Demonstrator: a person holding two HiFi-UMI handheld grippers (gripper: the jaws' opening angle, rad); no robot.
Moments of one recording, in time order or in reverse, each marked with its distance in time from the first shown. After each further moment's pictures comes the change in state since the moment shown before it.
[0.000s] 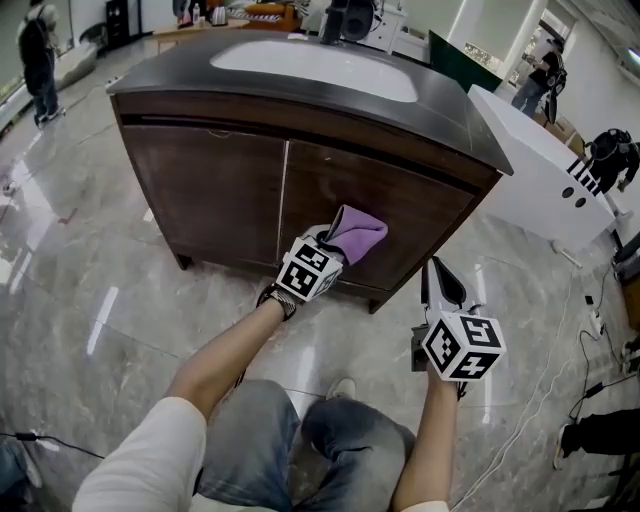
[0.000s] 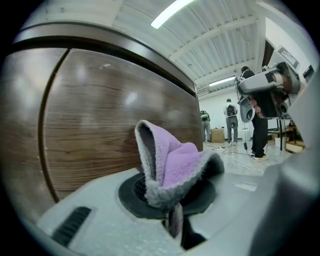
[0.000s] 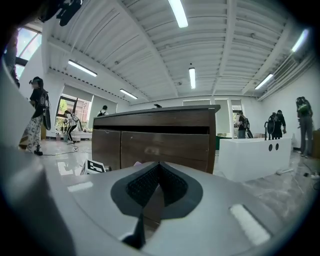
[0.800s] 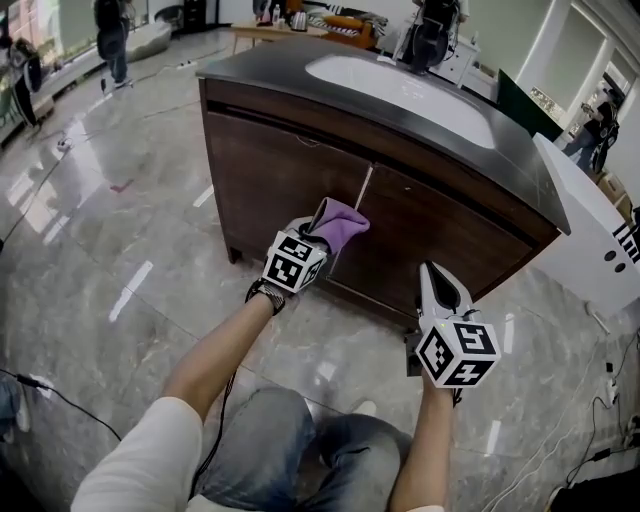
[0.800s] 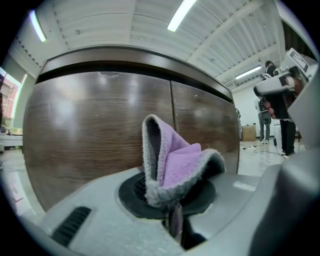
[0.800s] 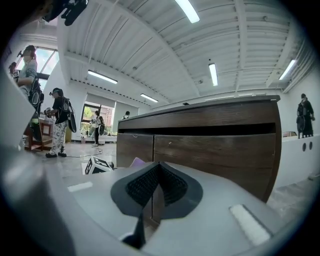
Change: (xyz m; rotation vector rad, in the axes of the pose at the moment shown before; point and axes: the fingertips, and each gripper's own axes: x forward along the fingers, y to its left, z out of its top) left arm -0.132 0.149 -0.014 -0.053 0.001 0.345; right arm 0.060 0.119 0.017 -0.032 -0.030 0.275
